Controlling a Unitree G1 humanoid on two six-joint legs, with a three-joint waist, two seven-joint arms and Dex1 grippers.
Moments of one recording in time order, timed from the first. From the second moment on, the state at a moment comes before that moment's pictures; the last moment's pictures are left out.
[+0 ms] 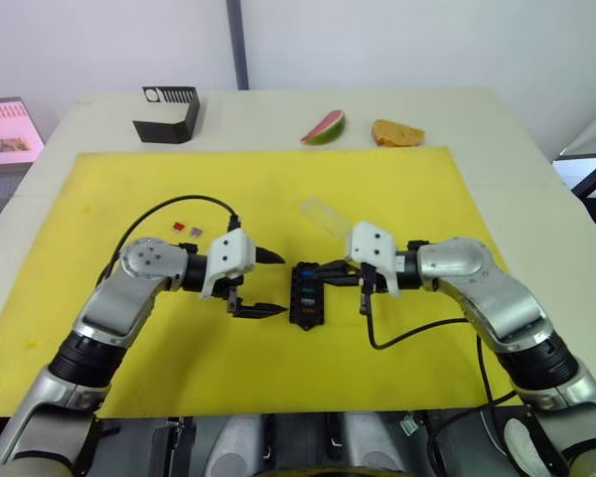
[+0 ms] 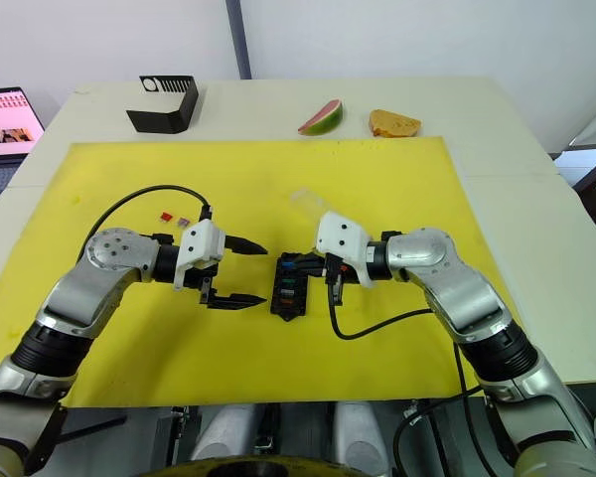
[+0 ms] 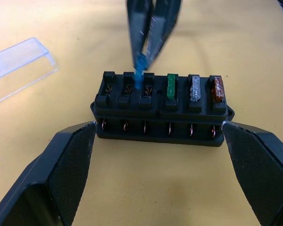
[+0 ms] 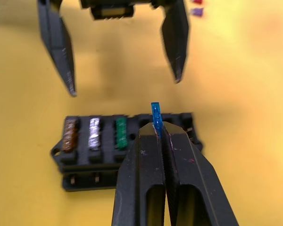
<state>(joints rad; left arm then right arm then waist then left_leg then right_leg) -0.44 0.66 -0.23 -0.13 -0.29 0.31 -1.22 -0.50 -0.67 0.29 -0.31 0.28 0.53 1.00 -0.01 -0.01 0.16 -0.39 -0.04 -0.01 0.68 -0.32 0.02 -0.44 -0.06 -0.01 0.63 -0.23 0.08</state>
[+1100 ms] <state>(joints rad) -0.45 0.66 -0.23 -0.13 -0.27 0.30 -1.22 -0.49 -0.65 0.30 -0.28 0.26 0.52 1.03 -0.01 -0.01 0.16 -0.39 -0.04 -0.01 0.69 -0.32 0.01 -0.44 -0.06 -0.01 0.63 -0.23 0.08</state>
